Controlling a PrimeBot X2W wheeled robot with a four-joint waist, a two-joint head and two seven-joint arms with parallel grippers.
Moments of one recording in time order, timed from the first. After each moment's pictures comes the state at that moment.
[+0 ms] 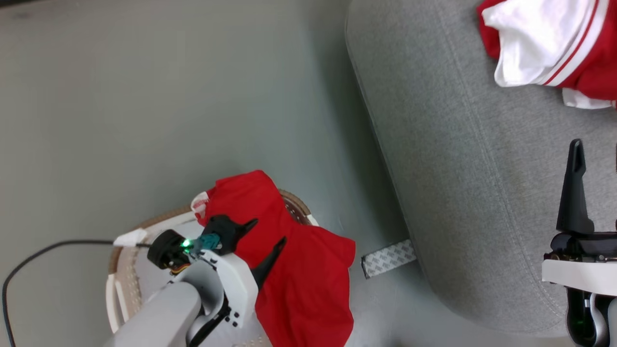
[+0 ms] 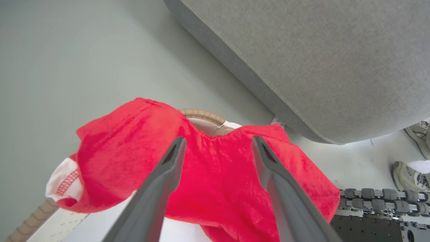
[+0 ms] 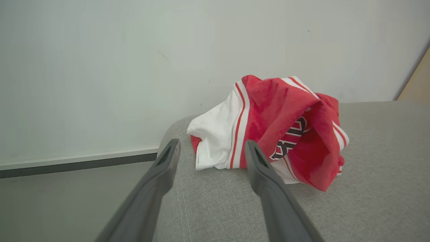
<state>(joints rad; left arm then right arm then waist) -0.59 0.35 -0.77 0.50 -0.45 -0.13 -0.04 -0.26 -0.05 -0.10 -0.02 0.27 0.13 -0.26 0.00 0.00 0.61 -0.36</state>
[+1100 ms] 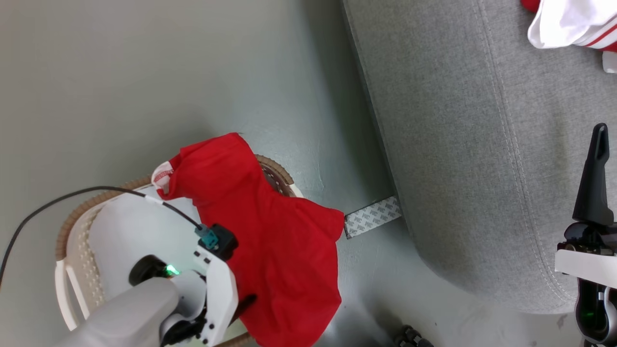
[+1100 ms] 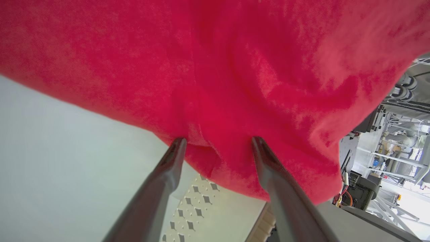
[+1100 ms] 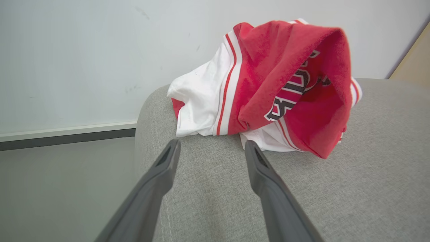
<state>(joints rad) -0.80 0.50 -1.28 0.58 -0.95 -0.13 0.31 -0.28 -0.05 -0.12 -0.07 0.33 0.13 -0.26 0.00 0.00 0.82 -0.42</state>
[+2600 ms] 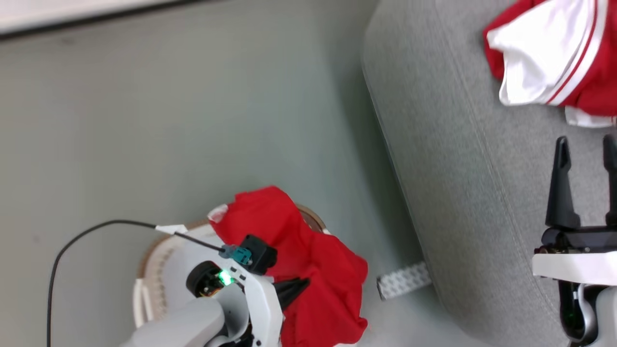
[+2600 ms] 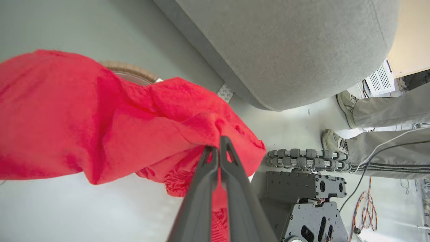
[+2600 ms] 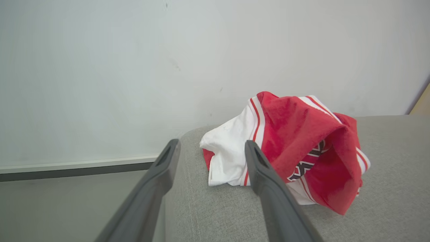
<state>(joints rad) -0.75 0.42 -1.28 0.47 -0.97 -0.13 0.03 -0.31 -0.05 -0.10 0.04 0.22 0.13 -0.26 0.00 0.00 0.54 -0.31</state>
